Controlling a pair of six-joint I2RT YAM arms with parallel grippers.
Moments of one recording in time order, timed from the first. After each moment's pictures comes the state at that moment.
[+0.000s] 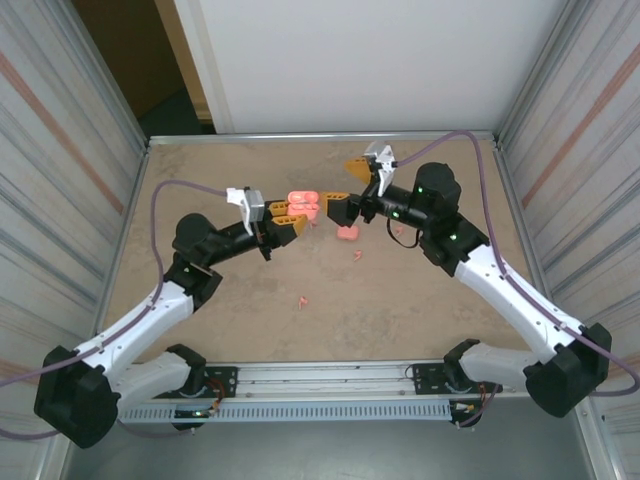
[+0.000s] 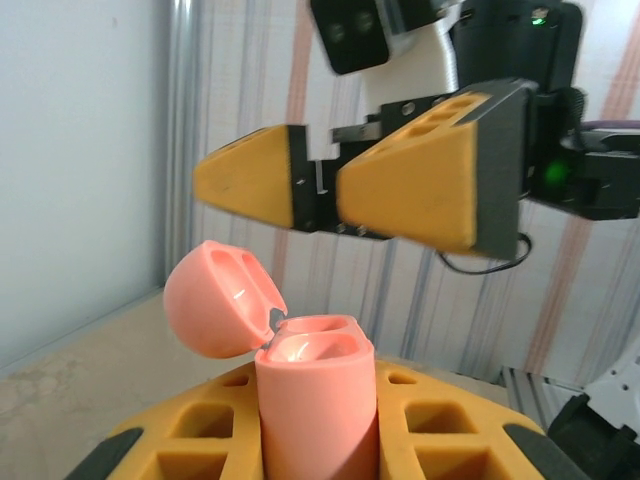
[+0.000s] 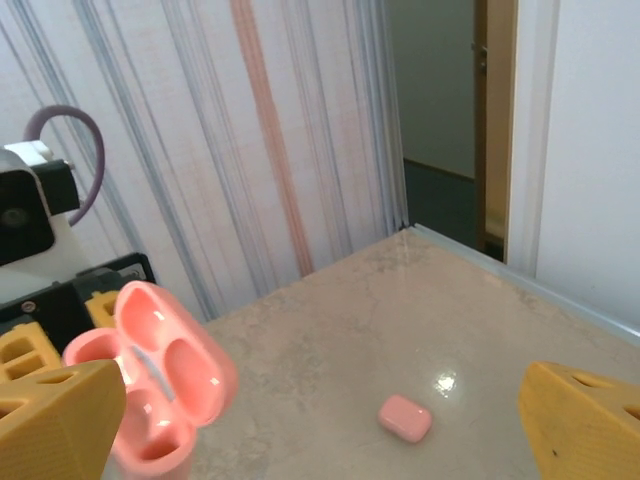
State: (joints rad) left arm -0.53 1.02 0.65 0.60 0.67 -0.24; right arm 0.58 1.15 1.07 0.06 -0.46 0.17
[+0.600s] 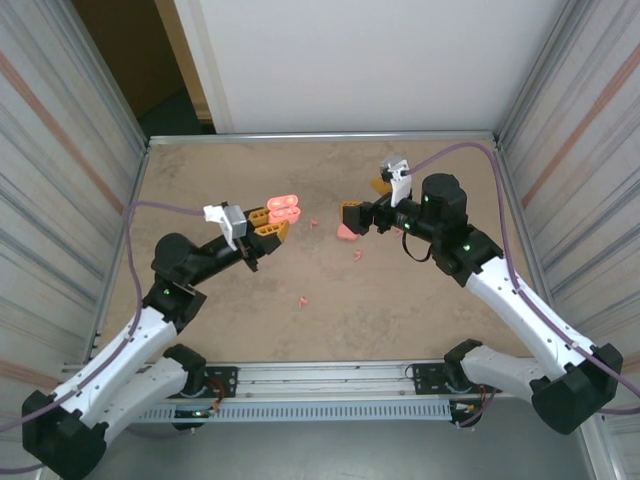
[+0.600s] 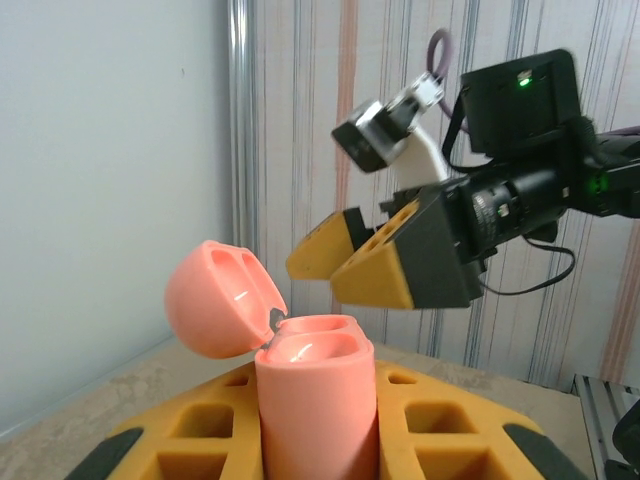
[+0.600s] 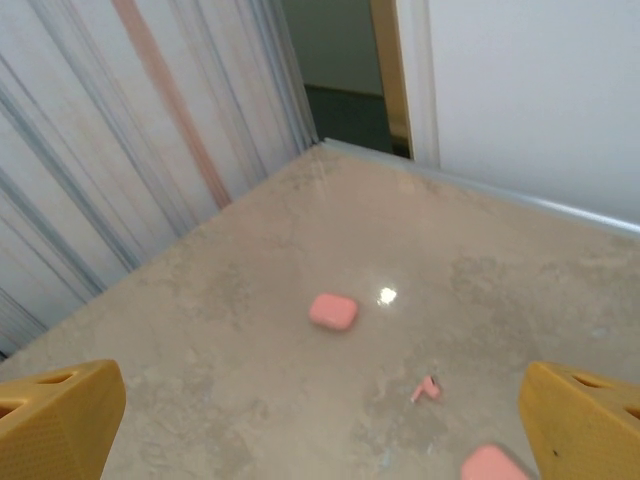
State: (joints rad) left arm -0.53 0.78 0.59 0.44 0.54 -0.13; right arm 0.53 1.08 1.01 -0.18 -0.31 0.18
